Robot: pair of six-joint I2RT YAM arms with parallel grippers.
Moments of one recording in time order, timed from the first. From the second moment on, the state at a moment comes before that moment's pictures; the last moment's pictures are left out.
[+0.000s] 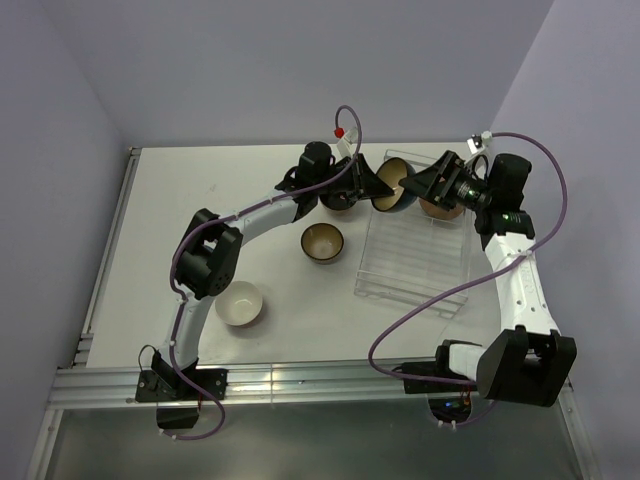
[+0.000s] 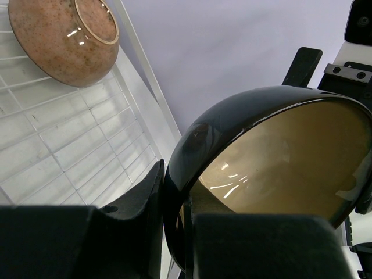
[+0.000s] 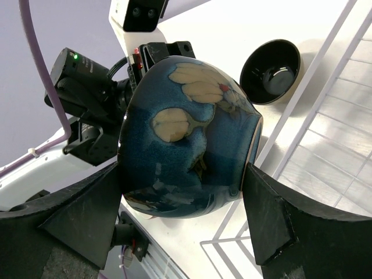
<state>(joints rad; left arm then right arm) -0.69 2.19 1.74 0.37 0.69 -1.00 -0.18 1.18 1.05 -0.23 -0.86 0.60</state>
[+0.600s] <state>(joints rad) -0.69 2.19 1.74 0.38 0.69 -1.05 -0.17 1.20 1.07 -0.28 -0.86 0.60</state>
